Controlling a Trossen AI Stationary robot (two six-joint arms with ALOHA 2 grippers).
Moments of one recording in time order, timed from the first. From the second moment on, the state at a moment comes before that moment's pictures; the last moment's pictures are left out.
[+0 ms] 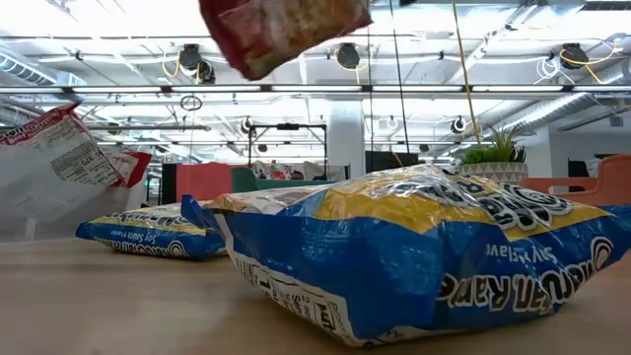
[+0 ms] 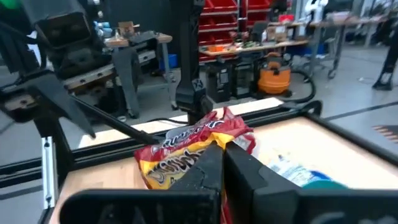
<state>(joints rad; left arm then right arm) -0.90 1.46 1.23 -0.75 -0.97 -0.73 0.48 1.61 1.04 0.45 0.78 0.20</state>
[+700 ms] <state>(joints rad) -0.80 1.53 1.23 -0.60 -1.00 -0.61 0.52 1.63 1.07 0.46 0.84 0.15</state>
